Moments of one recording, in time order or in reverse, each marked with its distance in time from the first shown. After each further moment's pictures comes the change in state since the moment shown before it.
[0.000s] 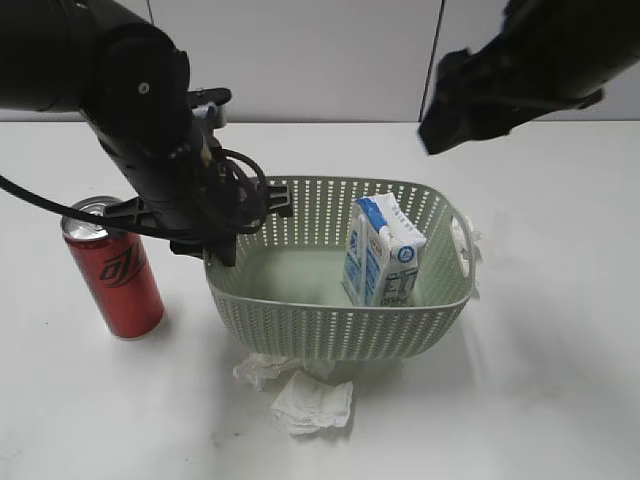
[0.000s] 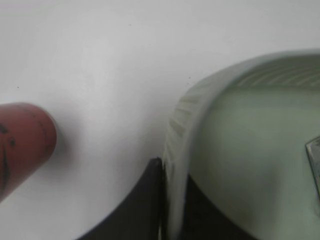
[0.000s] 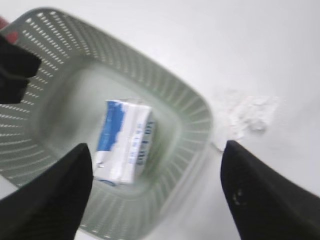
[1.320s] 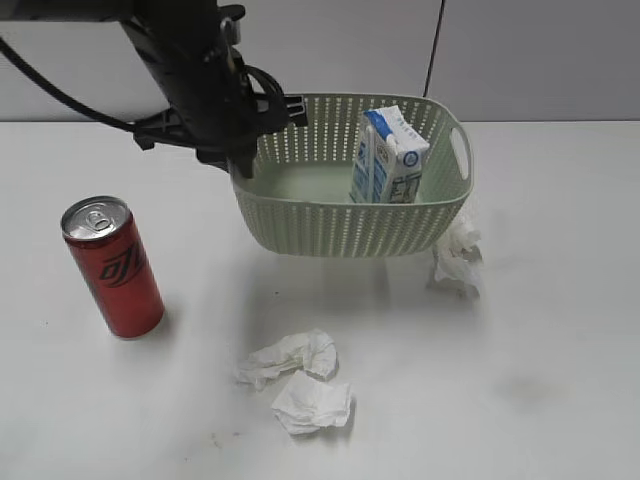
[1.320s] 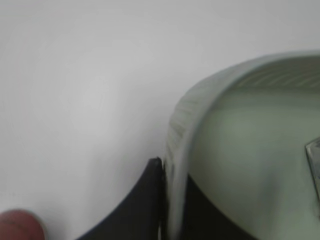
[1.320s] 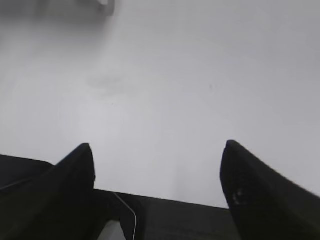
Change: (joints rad) left arm 0.079 0.157 -0.351 0.033 0.092 0.053; right arm -0.393 -0.964 0.640 -0.009 0.220 -0.075
